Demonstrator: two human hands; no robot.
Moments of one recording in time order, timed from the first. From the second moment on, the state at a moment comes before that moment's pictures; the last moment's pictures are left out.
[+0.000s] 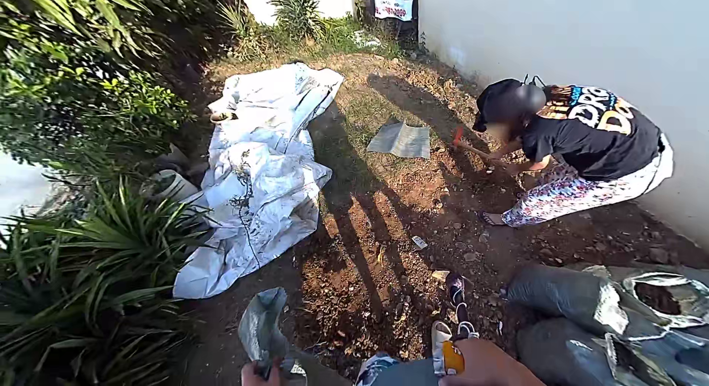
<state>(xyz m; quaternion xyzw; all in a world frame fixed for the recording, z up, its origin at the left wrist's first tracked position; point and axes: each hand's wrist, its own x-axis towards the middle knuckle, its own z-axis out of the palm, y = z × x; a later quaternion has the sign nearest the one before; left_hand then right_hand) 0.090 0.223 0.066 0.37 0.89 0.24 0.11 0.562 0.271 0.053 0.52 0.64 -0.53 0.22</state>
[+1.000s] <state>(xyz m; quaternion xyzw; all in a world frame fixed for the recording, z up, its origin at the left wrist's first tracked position) 0.246 0.360 0.112 0.63 0.70 0.32 0.12 0.642 0.305 0.073 0.38 0.68 -0.60 0.18</state>
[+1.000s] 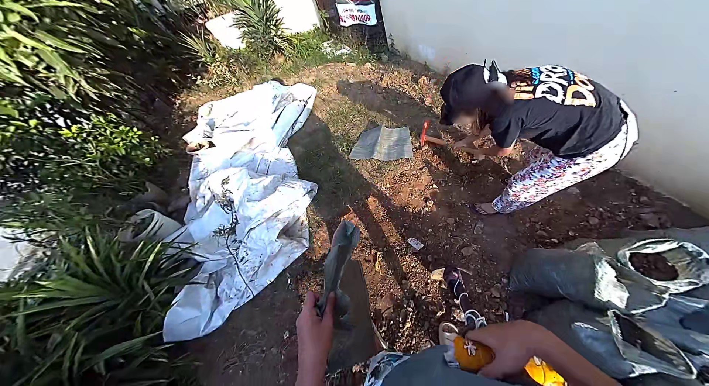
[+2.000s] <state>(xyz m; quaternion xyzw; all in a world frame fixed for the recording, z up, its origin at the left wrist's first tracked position) 0.280 0.378 0.101 0.24 0.82 0.48 0.21 0.591 0.406 0.097 0.76 0.51 -0.37 -0.16</state>
